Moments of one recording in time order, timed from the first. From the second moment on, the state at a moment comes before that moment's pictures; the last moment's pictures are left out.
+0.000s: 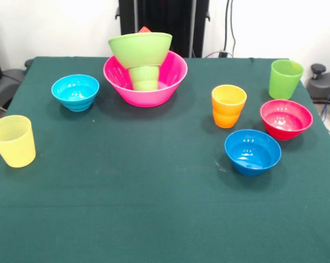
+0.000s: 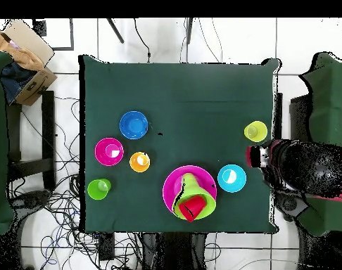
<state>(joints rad) -1.10 -1.07 0.74 1.78 -0.40 0.96 1.48</state>
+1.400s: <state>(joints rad) -0.98 -0.68 0.68 1.76 -0.52 0.81 1.48</state>
